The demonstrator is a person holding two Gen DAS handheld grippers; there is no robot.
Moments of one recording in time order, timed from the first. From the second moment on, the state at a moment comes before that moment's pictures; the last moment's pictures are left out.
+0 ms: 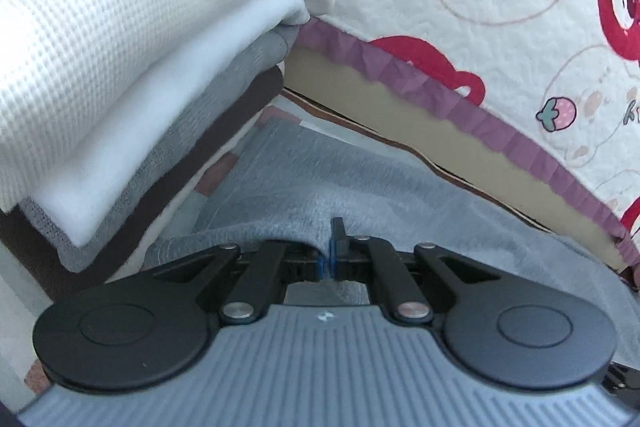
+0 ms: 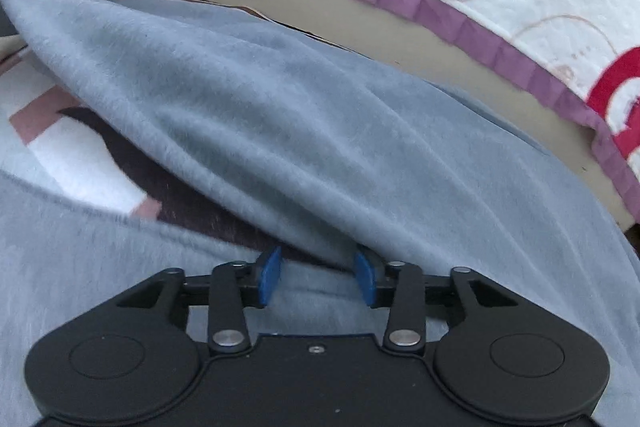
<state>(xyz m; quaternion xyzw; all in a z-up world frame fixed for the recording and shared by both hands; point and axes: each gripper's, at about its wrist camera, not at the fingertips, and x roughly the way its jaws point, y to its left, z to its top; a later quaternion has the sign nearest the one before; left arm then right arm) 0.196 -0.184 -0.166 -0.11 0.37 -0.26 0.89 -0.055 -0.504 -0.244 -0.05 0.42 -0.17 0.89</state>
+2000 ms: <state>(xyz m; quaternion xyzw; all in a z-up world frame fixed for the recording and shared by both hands) 0.298 -0.335 -0.221 0.09 0.40 -0.34 0.85 0.008 -0.794 -0.209 -0.11 0.55 -0.25 0.79</state>
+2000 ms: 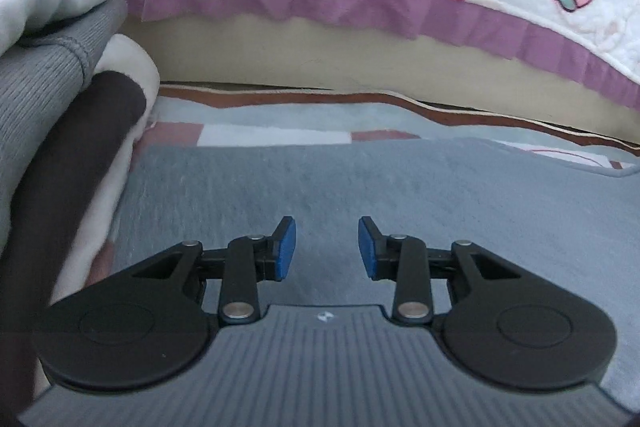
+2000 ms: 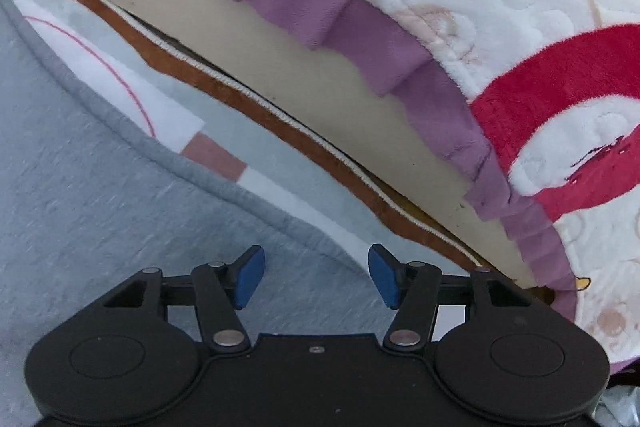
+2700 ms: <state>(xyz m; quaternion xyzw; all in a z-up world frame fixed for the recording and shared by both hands) 0.329 -0.383 -0.238 0.07 0.37 -0.34 0.86 -0.033 -0.806 -0.217 0.08 0.40 -0.35 0.84</state>
